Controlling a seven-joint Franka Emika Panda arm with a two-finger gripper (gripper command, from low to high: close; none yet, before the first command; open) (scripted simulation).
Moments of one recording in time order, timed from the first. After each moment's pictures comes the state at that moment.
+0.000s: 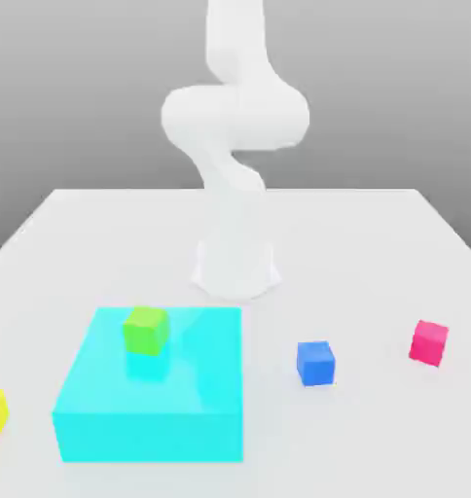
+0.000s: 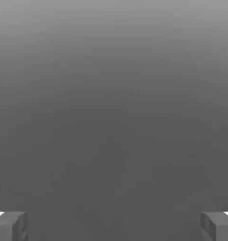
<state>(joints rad) 0.06 -0.73 0.01 -2.34 0.03 2.34 0.77</state>
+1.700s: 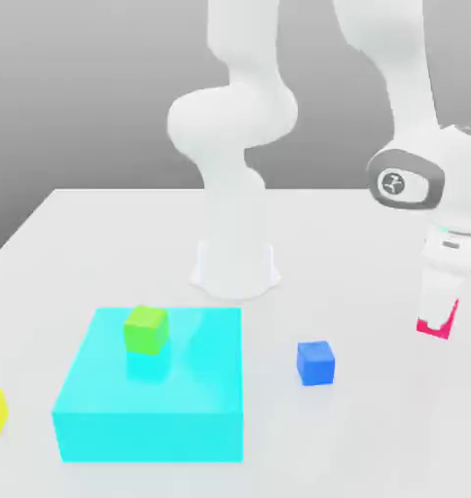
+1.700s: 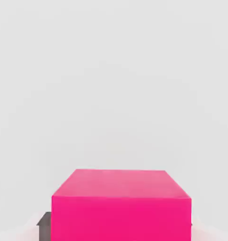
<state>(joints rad) 0.60 0.12 0.18 -2.68 -0.06 2.78 0.71</state>
